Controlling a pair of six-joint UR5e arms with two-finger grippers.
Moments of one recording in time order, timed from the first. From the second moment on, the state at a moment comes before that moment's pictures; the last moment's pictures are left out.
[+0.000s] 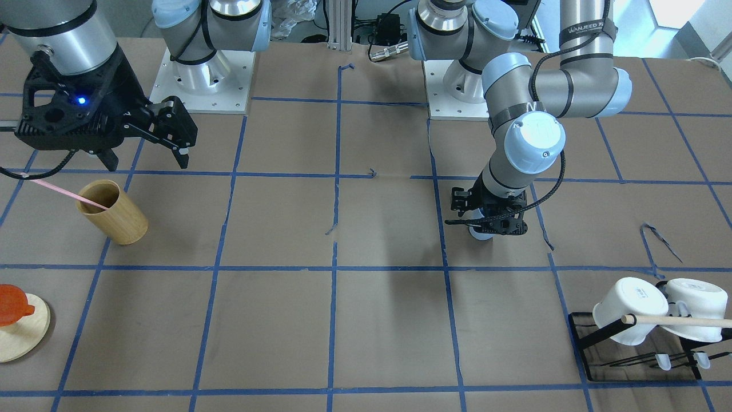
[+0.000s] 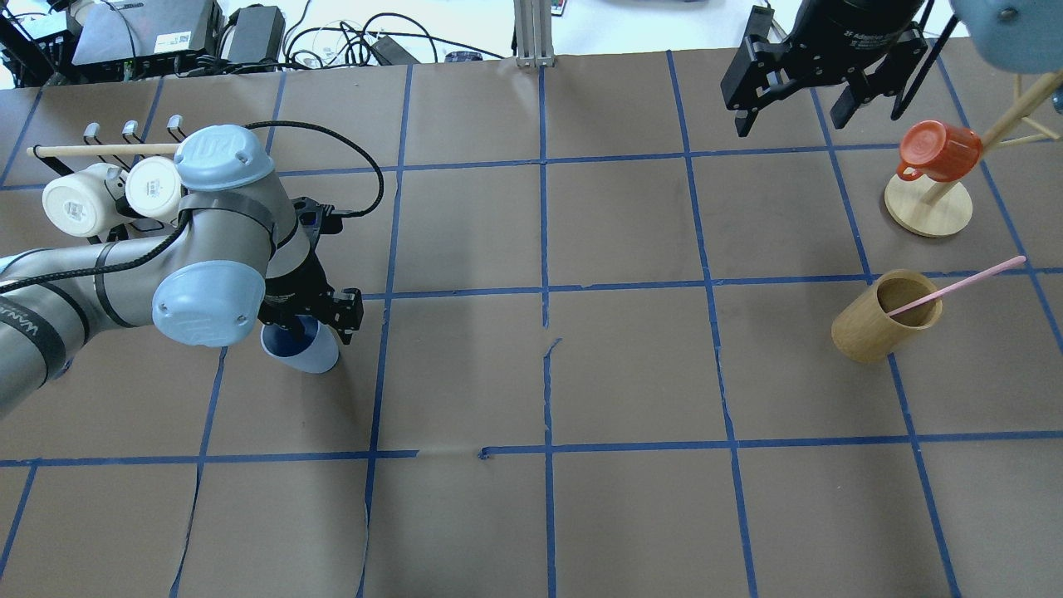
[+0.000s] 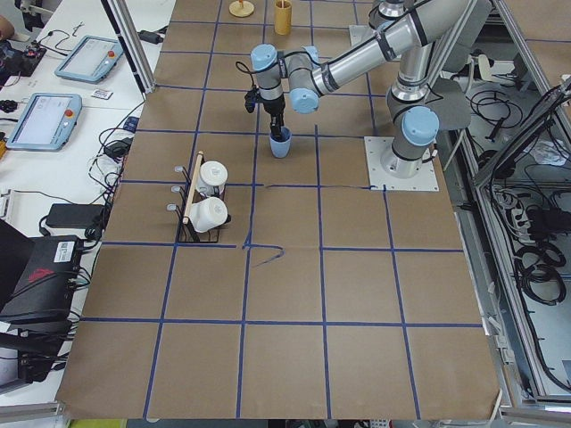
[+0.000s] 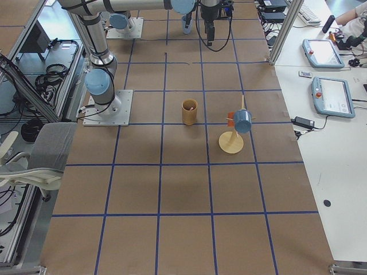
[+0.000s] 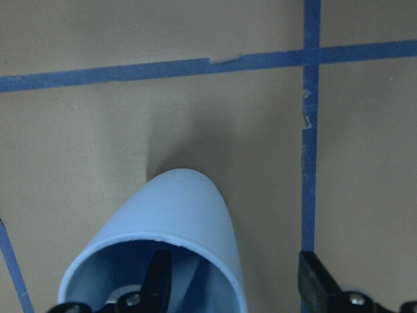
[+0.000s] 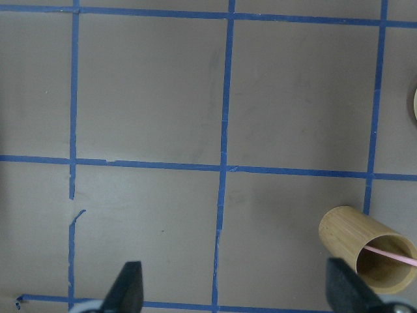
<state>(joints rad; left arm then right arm) -1.49 -1.75 -2.01 -1.11 1.64 0.15 1.56 -1.49 1.44 -1.58 -1.55 -0.08</state>
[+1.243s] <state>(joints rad) -1.87 -1.82 -1.78 -1.15 1.48 -0.52 1.08 -1.52 1.63 -1.63 -1.60 -1.01</state>
